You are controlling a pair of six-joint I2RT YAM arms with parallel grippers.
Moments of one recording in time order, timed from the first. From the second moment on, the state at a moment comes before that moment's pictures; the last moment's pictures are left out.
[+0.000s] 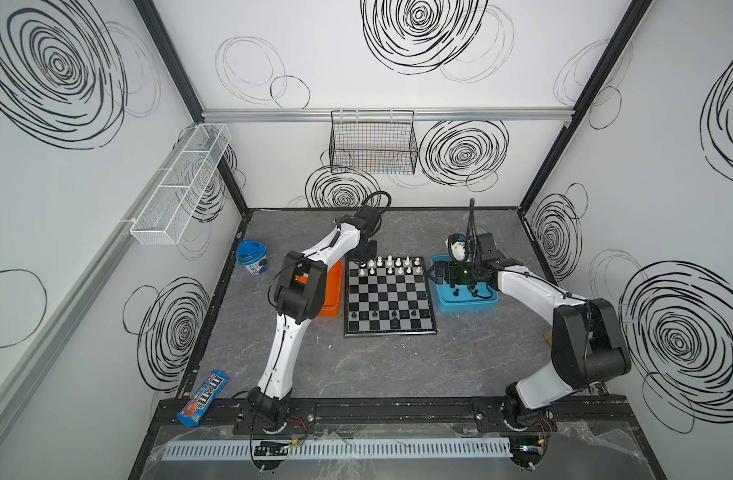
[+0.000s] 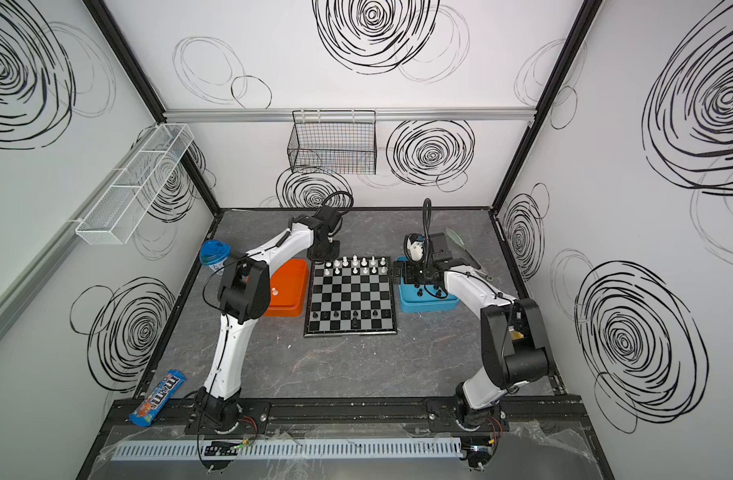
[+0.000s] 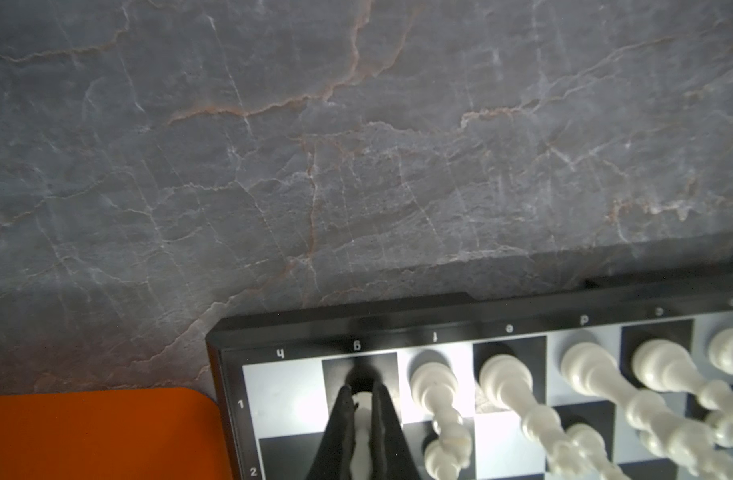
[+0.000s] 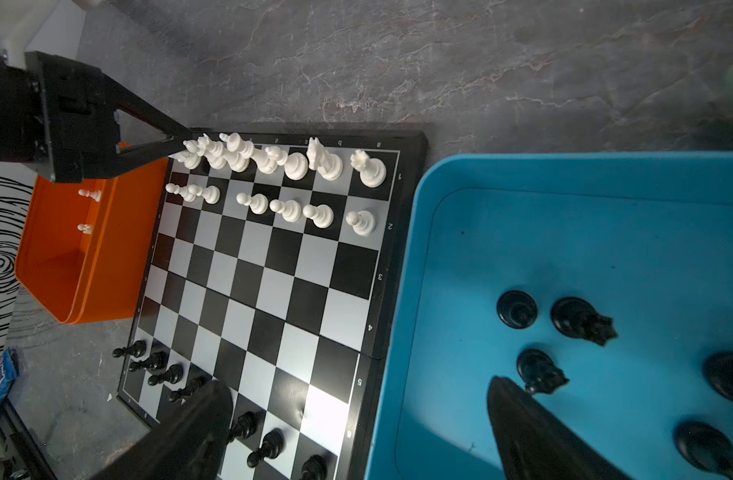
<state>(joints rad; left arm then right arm) -0.43 2.33 2.01 -0.95 -0.07 -0.39 0.20 1.57 0.99 -0.35 -0.41 0.21</state>
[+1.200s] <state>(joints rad) -0.44 2.34 1.99 -0.93 -0.09 -0.39 0.20 1.57 0.98 -0.34 -0.41 0.21</state>
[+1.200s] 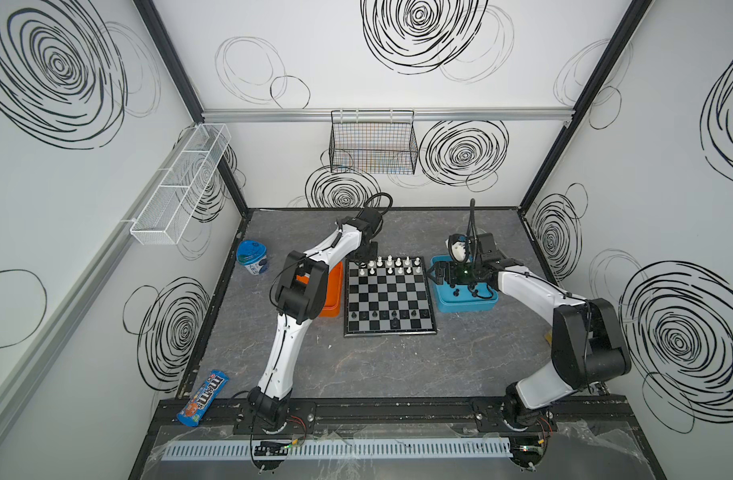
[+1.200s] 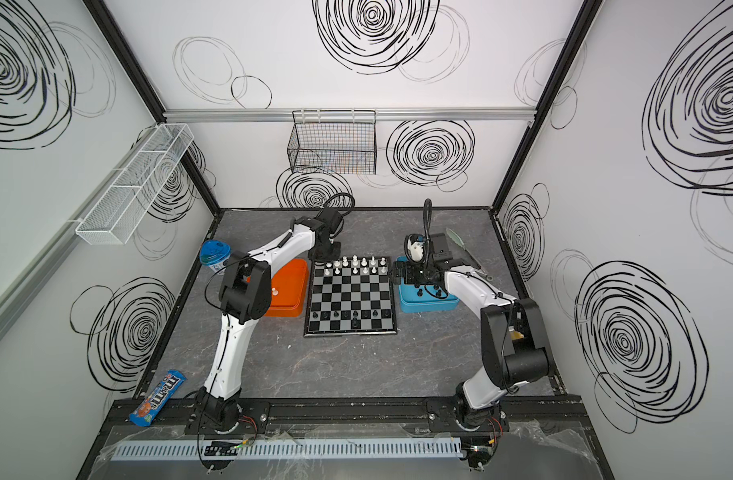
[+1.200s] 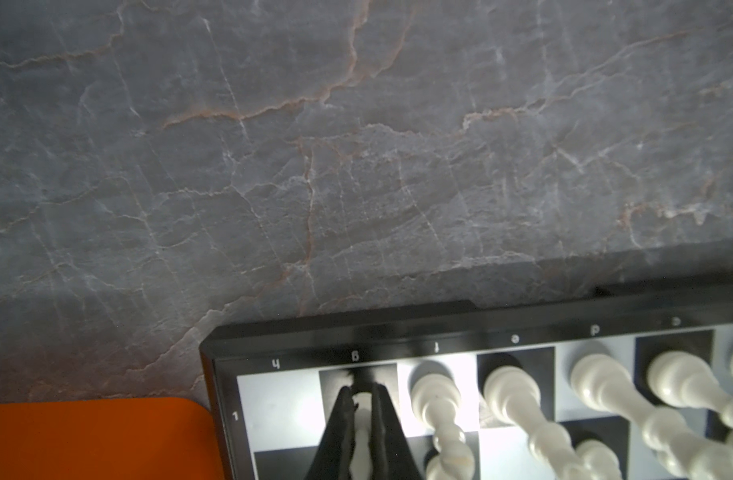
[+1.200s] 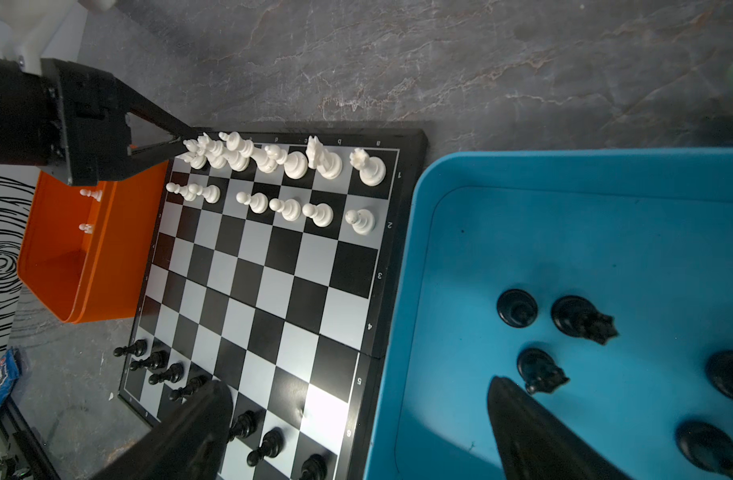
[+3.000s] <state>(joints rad) -0.44 2.24 2.00 -0.93 -0.13 -0.38 0.20 1.55 0.99 -0.37 -0.40 0.21</state>
